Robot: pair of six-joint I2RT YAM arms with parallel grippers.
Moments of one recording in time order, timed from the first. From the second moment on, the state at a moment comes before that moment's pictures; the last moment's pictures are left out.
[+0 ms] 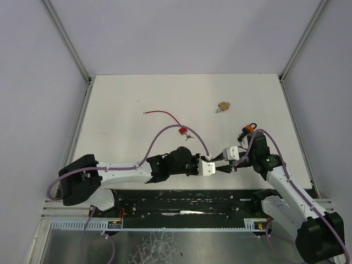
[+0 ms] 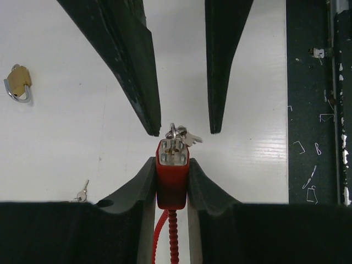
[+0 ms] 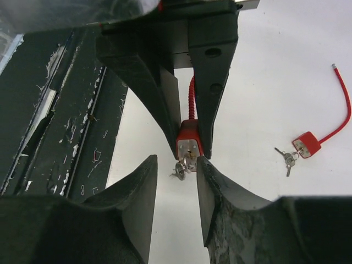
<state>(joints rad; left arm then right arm) -1.16 1.46 0.73 0.25 0.10 0.50 0.28 0.85 0.48 -0.42 -1.23 -1.03</state>
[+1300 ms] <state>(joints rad) -1.16 1.50 0.79 0.21 0.14 0.45 0.28 0.85 0.42 -0.33 -1.17 -1.07</state>
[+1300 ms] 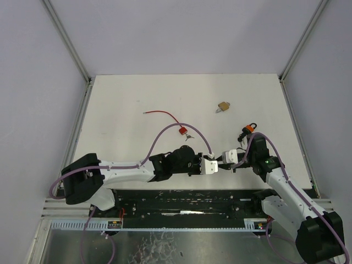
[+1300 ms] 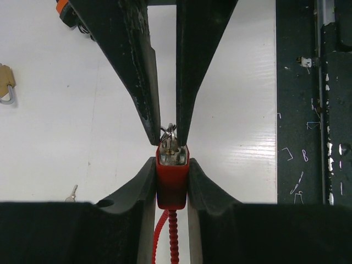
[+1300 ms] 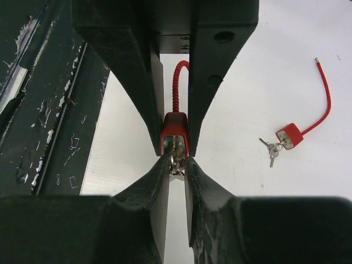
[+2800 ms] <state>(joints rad) -1.10 1.39 0.63 0.42 0.24 0.35 0.28 0.94 0.56 -0.54 -1.17 -1.10</state>
